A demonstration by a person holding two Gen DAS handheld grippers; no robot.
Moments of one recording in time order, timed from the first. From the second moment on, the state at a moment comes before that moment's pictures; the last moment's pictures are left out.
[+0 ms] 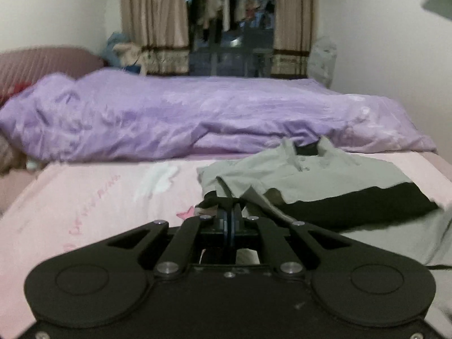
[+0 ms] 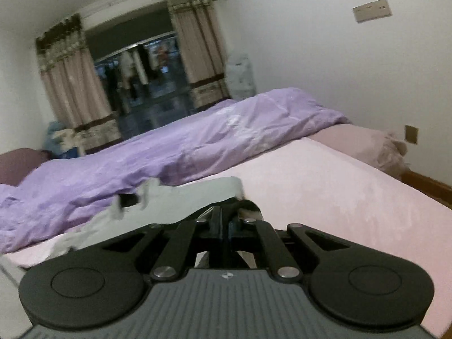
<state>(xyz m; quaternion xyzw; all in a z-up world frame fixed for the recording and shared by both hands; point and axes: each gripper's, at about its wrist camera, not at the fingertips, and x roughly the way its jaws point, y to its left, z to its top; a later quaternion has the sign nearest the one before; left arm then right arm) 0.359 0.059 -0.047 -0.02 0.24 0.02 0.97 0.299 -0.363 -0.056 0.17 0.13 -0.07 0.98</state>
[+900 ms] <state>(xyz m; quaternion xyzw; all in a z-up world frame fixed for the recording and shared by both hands) 0.318 0.089 -0.112 -0.01 0.39 -0.03 0.92 0.267 -0.381 -0.108 0.18 0.25 -0.05 0.95</state>
